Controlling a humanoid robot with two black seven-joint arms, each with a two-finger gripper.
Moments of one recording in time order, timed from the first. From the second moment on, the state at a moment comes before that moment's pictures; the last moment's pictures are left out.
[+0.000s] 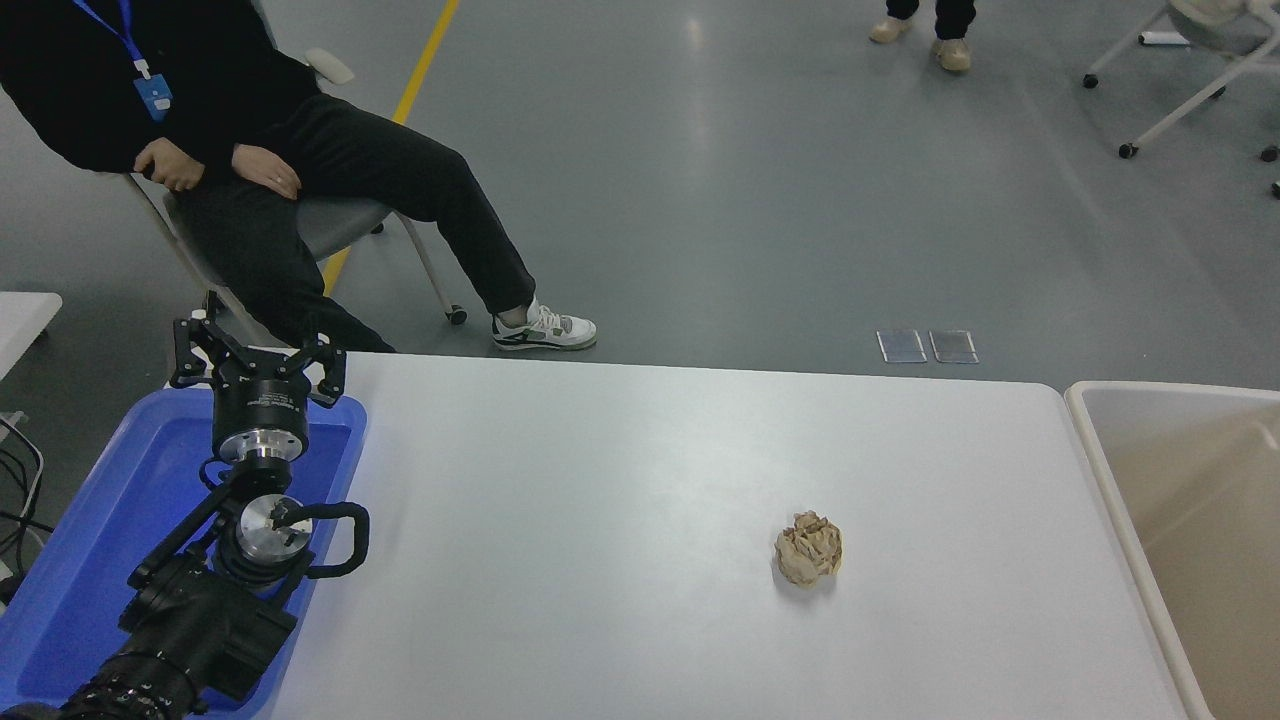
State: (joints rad) left arm -0.52 0.11 -1.24 -0.58 0.09 -0.34 -0.57; right arm 1.09 -1.26 -0.15 1.20 -0.46 0.07 -0.11
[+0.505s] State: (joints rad) left arm -0.52 0.11 -1.24 -0.58 0.09 -0.34 -0.57; right arm 1.18 -1.37 -0.26 1.31 -0.55 0.09 -0.12
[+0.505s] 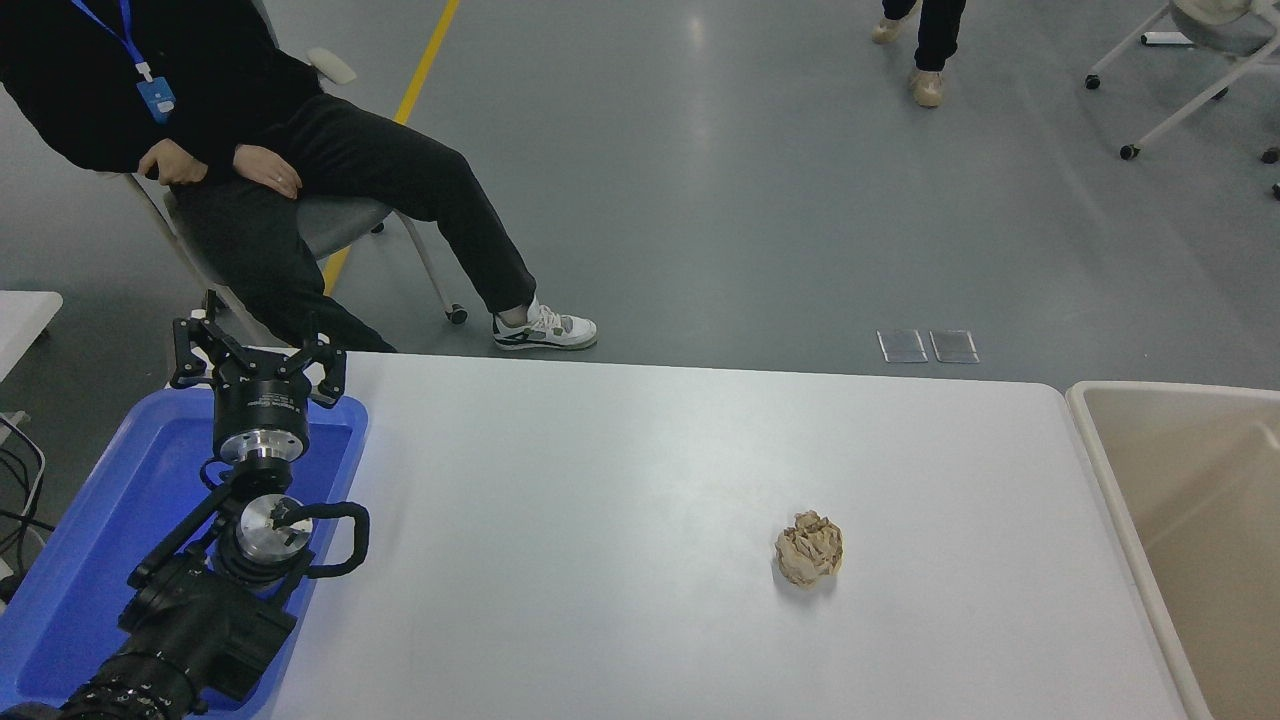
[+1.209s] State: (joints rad) left arm -0.52 0.11 -1.24 -0.58 0.09 -0.34 -0.57; right arm 1.20 -1.52 -0.28 1.33 -0.56 0.16 -0.08
